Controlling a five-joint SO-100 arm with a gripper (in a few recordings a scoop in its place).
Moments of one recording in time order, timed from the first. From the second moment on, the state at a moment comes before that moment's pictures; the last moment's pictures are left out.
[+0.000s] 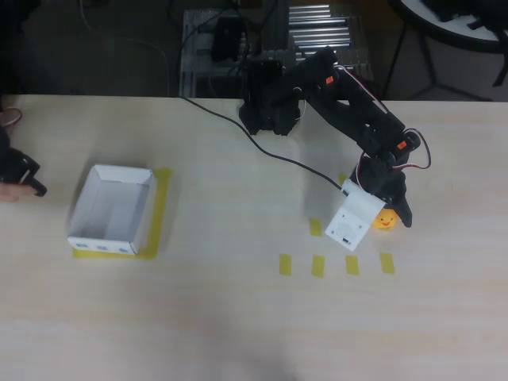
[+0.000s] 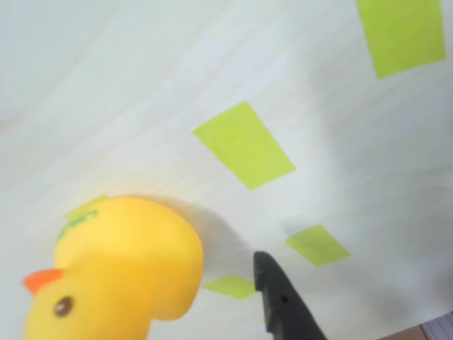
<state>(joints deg) -43.2 51.2 55.7 92.3 -18.3</state>
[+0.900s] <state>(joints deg) -45.5 40.5 39.6 92.3 -10.5</state>
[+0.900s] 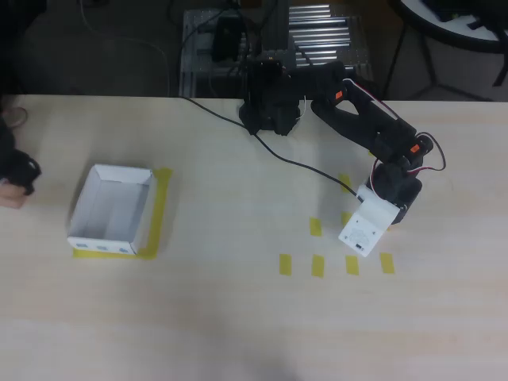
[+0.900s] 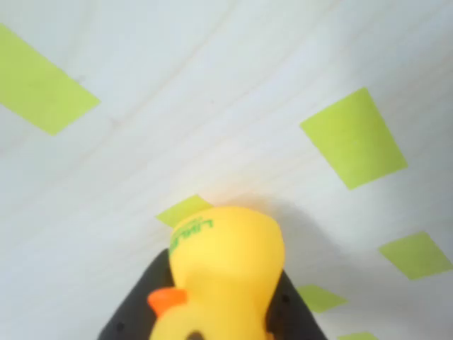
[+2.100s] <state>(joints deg) 44.5 119.0 93.8 62.8 -13.5</state>
